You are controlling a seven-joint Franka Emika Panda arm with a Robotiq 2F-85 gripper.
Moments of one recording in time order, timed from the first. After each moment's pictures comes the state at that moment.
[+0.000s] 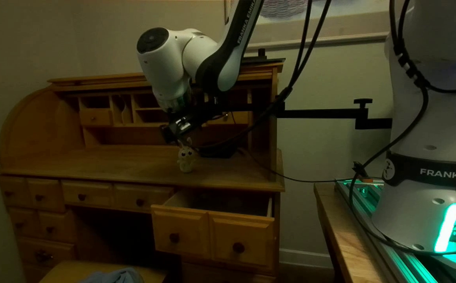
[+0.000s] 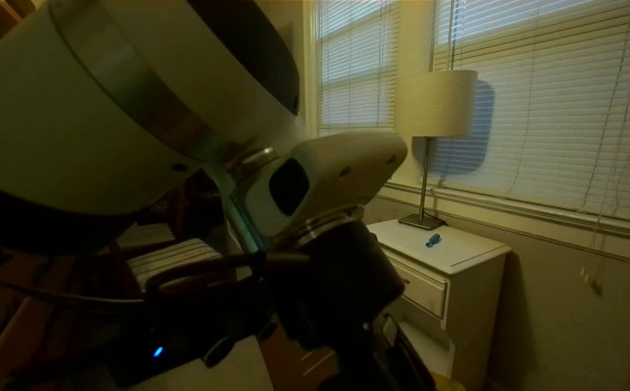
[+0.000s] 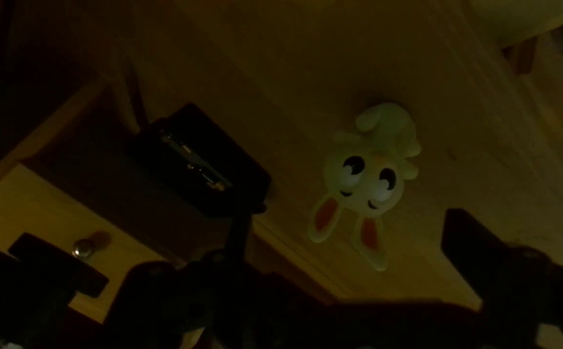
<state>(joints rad) -0.06 0.25 -0.15 -2.26 -1.34 2.42 1.60</state>
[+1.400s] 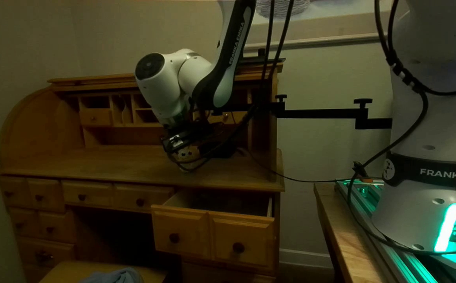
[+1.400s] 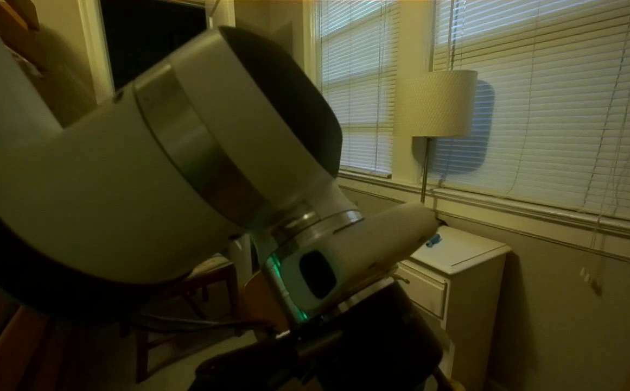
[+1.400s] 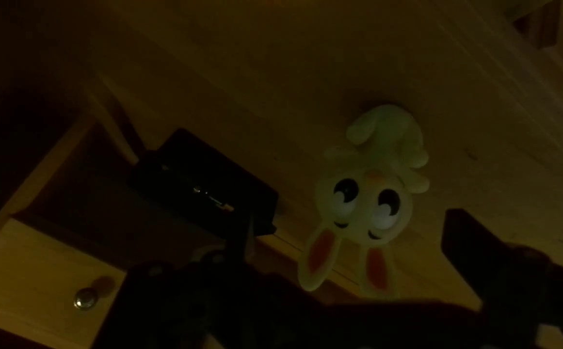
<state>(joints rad) -0.08 0.39 -0.15 -2.17 -1.39 2.42 1.81</state>
